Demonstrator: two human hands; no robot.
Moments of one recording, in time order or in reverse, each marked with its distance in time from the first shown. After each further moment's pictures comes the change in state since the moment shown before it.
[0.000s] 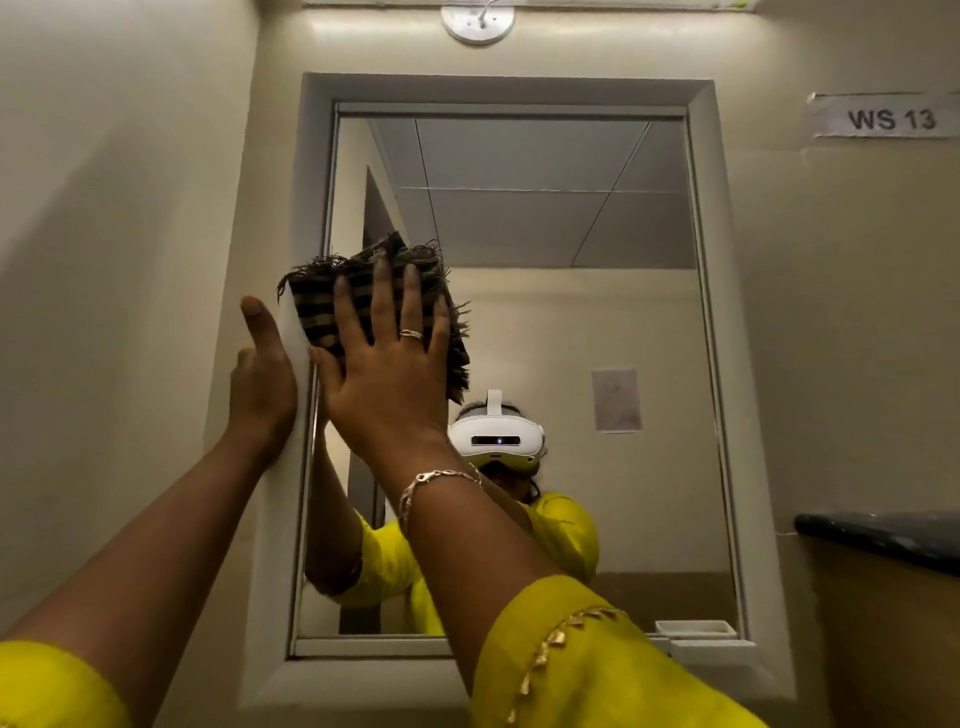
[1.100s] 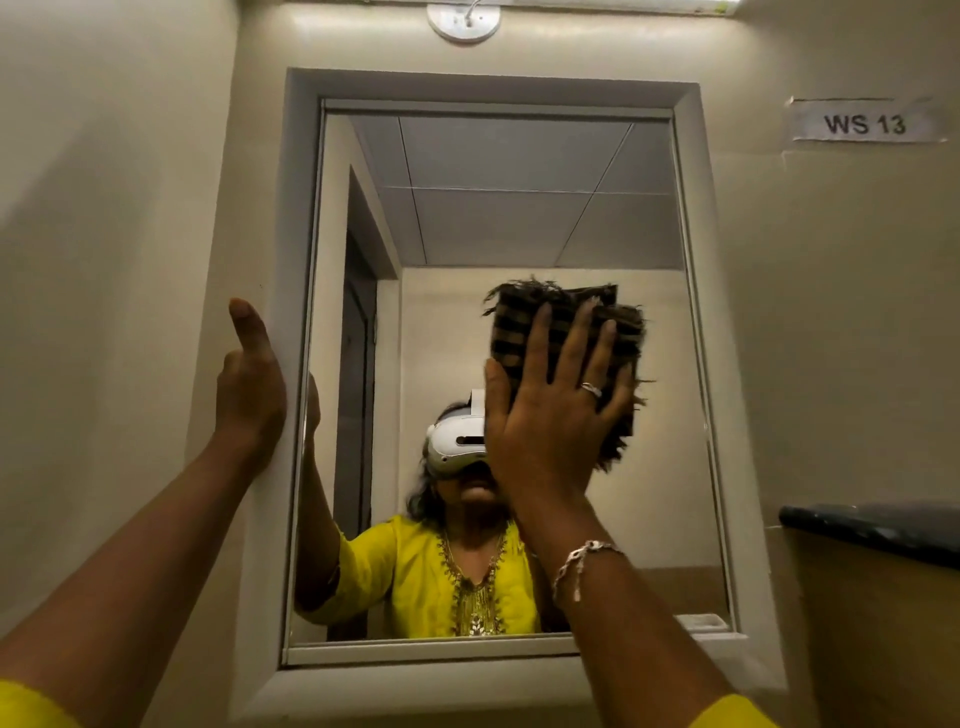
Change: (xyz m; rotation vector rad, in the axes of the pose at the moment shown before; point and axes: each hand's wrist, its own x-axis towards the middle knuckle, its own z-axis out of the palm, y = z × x) left_hand 0.009 -0.016 -0.002 0.014 -0.003 0.000; right_hand -0.058 0.089 -0.012 -0.202 0.301 0.464
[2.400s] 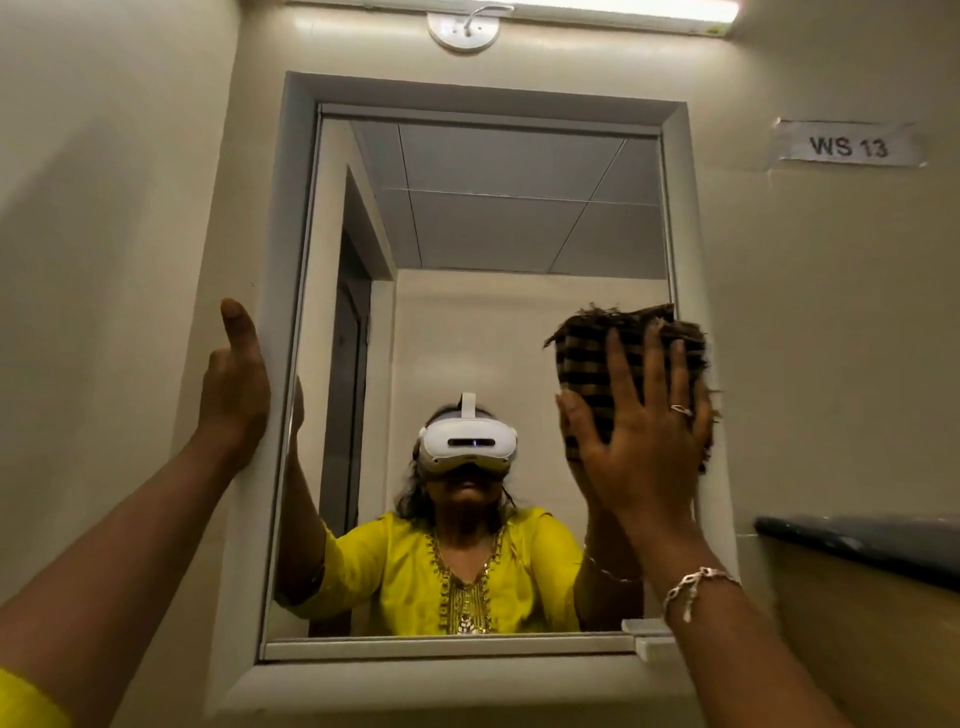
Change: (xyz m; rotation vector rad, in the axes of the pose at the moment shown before) left_hand -0.003 0.003 -0.002 0.031 -0.017 -0.007; right_hand 0.012 0.093 -0.019 0.018 -0.050 -0.095
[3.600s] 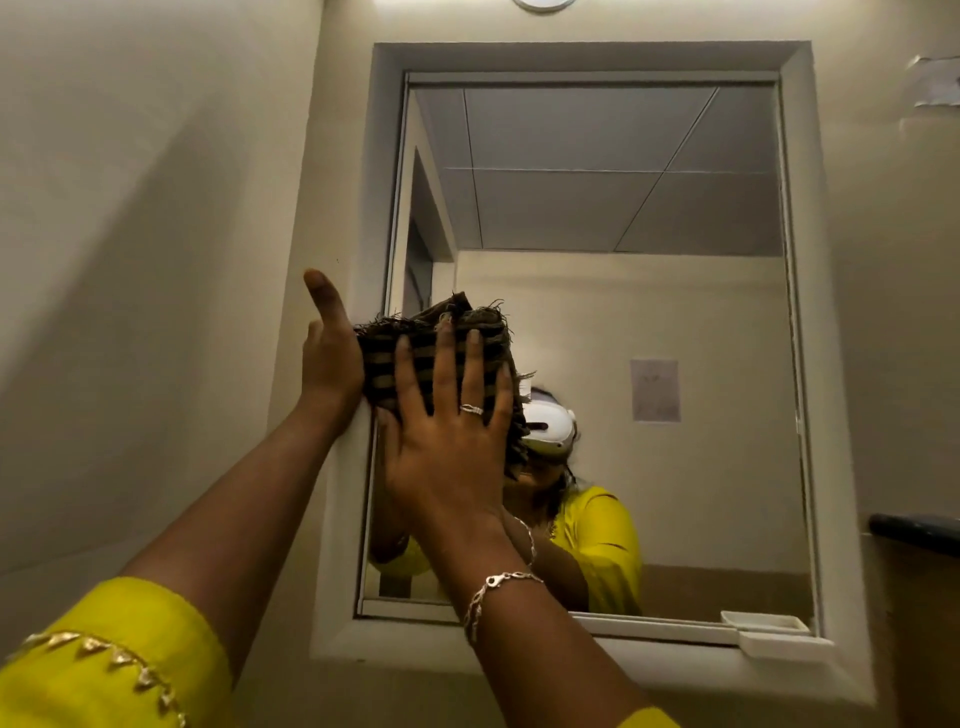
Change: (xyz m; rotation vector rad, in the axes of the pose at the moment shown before) left_hand -0.013 0.020 0.000 -0.190 -0.011 -0.026; right_hand -0.059 -0.195 0.028 0.132 -0.126 -0.259
